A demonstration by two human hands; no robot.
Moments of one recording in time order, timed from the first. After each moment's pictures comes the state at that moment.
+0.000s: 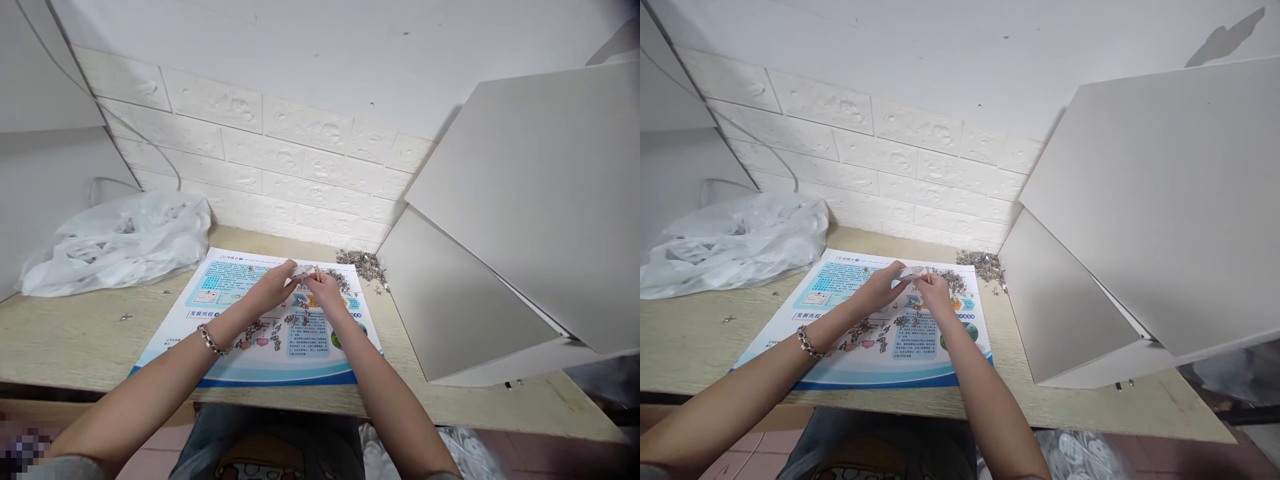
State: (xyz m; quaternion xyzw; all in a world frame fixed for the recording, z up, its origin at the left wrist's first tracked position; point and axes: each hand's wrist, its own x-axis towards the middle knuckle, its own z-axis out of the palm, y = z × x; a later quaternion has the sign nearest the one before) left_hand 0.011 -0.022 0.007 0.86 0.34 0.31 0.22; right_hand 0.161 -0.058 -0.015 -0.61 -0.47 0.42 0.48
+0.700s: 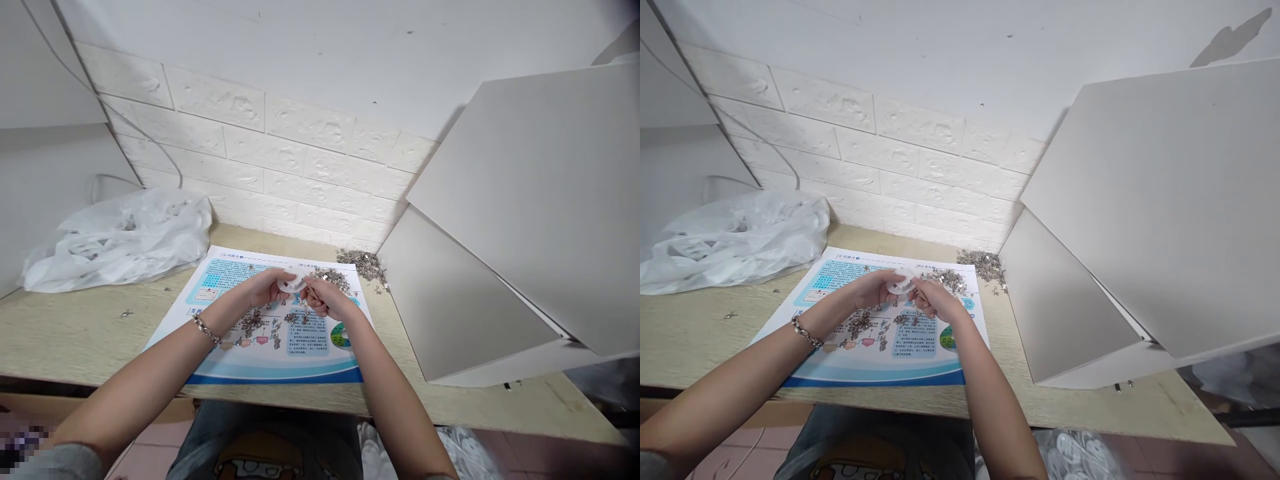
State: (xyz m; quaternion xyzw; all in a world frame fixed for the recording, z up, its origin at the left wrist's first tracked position) left_hand 0.006 -0.008 0.008 0.41 0.32 0.22 0.82; right_hand 0.177 -0.071 0.010 -0.48 -0.47 0.67 0.30
